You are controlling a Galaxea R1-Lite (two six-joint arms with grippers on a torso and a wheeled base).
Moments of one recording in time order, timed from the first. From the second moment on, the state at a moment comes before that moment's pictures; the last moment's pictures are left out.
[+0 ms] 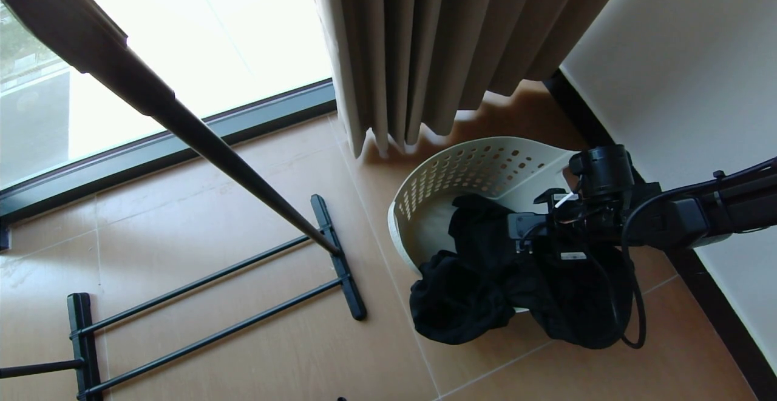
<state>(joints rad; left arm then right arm) 0.00 0.01 0.00 0.00 -0.19 0.04 0.21 2.00 -1.15 -0.11 -0.14 -1.37</state>
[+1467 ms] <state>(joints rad) 0.00 0.01 0.00 0.00 -0.19 0.04 0.32 1.22 -0.88 -0.10 -0.12 -0.83</state>
